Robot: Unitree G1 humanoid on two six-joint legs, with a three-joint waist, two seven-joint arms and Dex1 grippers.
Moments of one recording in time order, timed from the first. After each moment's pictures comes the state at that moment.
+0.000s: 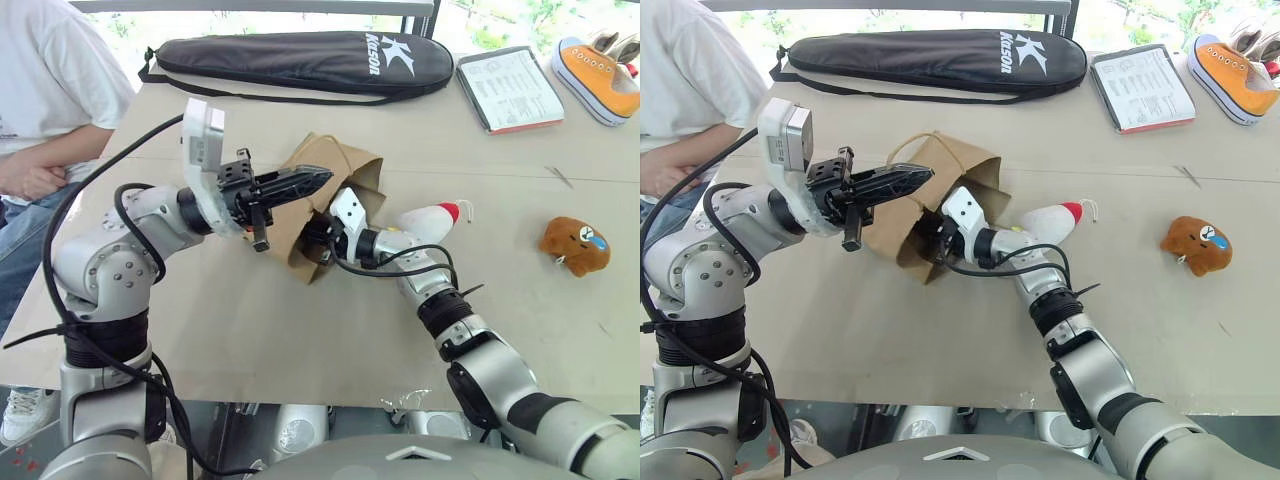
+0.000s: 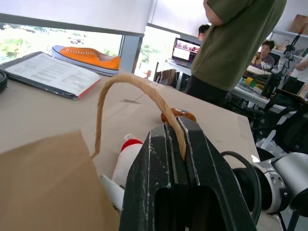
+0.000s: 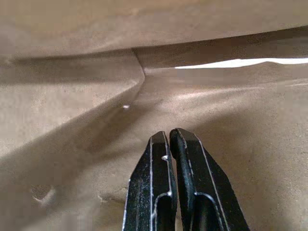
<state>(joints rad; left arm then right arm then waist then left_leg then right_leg) -0.47 0.67 0.19 -0.30 -0.95 0.78 -0.94 -0.70 0.13 0.25 0.72 0.15 -0.03 0.80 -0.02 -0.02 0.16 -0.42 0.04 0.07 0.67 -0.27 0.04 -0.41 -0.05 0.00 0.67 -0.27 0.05</state>
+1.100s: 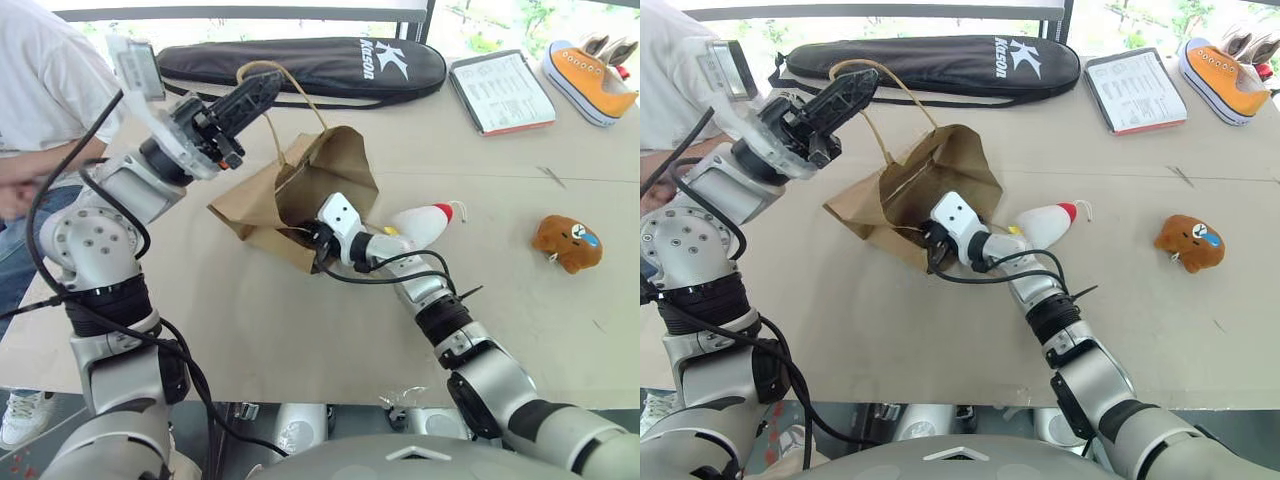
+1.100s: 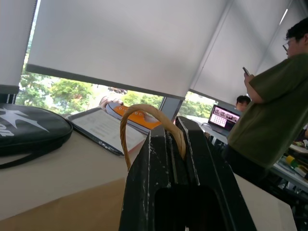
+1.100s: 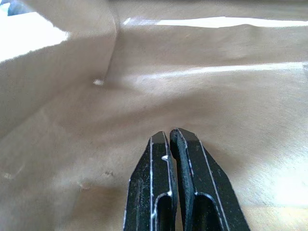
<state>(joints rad) -0.61 0.59 0.33 -0.14 -1.05 0.80 -0.70 -0.62 0.09 0.31 0.50 0.04 0.12 0.65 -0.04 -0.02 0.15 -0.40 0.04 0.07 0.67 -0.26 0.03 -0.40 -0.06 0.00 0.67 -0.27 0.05</state>
